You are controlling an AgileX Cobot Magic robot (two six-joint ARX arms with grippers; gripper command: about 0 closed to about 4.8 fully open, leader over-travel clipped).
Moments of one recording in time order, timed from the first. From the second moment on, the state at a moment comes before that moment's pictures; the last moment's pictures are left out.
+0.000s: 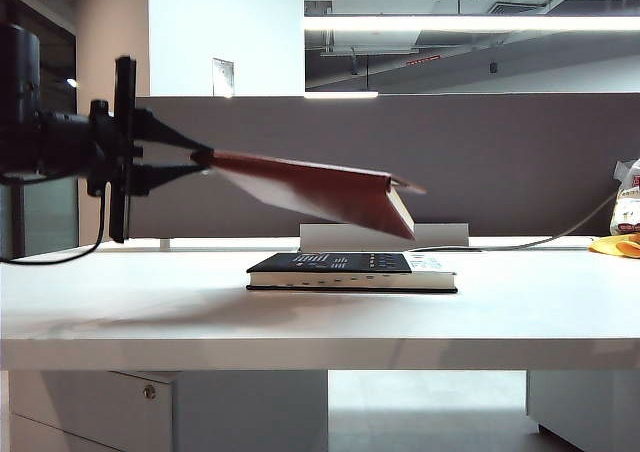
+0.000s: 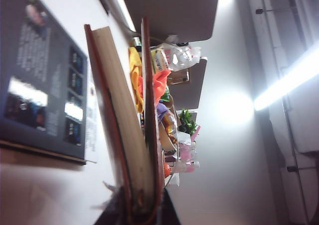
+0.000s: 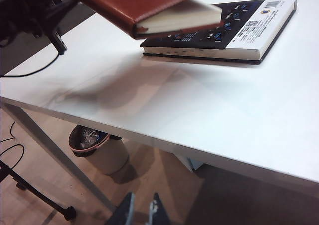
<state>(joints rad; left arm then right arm) -0.11 1.84 0.78 1.11 0.81 -1.40 0.29 0.00 0.04 -0.26 -0.36 0.29</state>
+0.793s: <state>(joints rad) -0.14 1.99 0.91 1.08 0.80 -1.41 0.29 0.01 0.04 -0.26 -0.36 0.29</state>
